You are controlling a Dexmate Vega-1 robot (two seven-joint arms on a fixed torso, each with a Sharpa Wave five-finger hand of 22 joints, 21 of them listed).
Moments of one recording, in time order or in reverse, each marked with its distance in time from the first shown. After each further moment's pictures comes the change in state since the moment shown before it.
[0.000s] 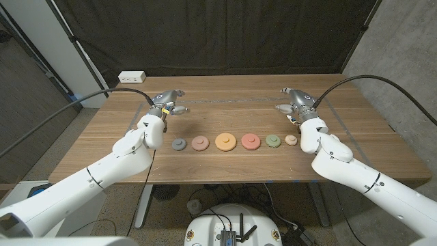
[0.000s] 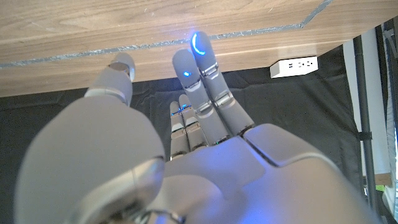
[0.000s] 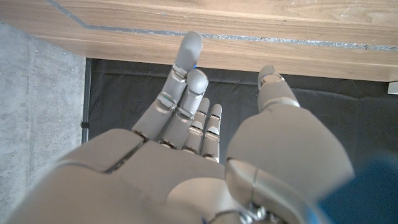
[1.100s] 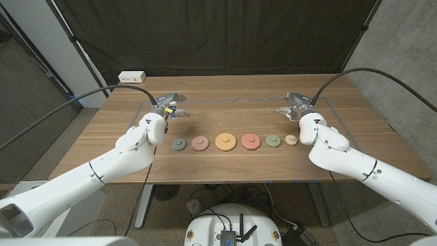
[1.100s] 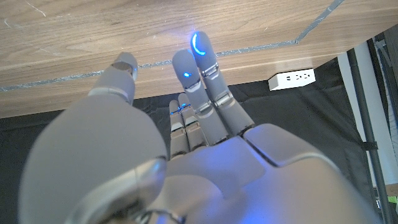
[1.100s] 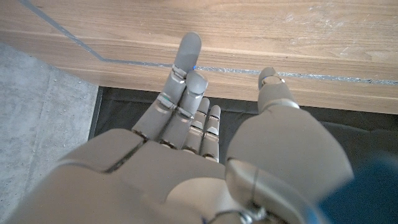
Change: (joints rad) left arm -0.054 0.017 0.059 -0.002 -0.018 0.054 -0.051; left_hand 0.024 0.013 -0.018 0.001 0.004 0.026 -0.004 0.000 0.000 0.023 -0.009 0.000 0.004 0.007 -0.003 0.022 -0.016 0.000 0.000 0.027 -0.012; right arm 0.128 -0.039 -0.108 -0.014 0.064 -0.154 0.123; right_hand -0.012 0.012 -0.011 0.000 0.022 -0.020 0.012 -0.015 -0.009 -0.004 0.010 -0.017 0.006 0.022 -0.004 0.023 0.032 -0.009 0.009 0.044 -0.013
